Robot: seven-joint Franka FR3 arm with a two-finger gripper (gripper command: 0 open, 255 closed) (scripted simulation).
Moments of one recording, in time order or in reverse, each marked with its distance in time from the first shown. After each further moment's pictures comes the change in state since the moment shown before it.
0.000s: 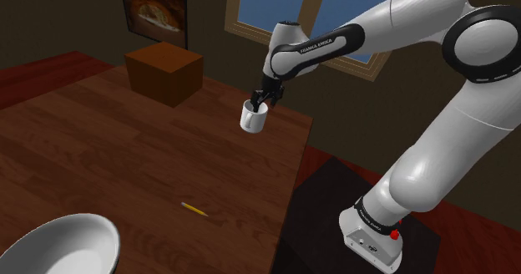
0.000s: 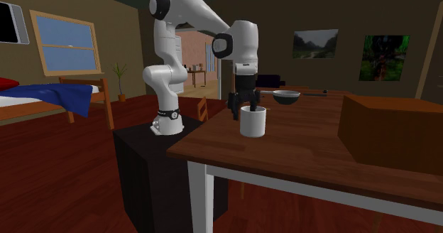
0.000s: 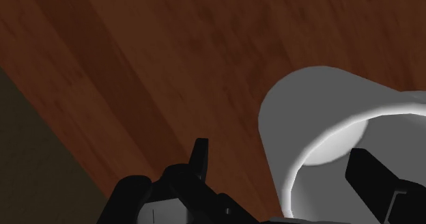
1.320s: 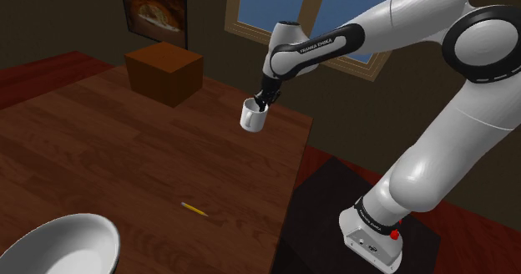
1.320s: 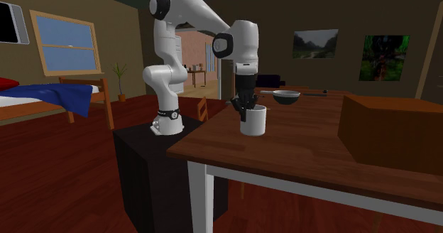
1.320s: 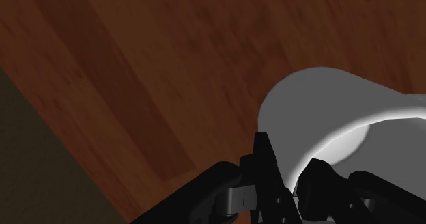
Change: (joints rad) arm 0.001 0.000 0.001 0.002 0.000 -0.002 0.003
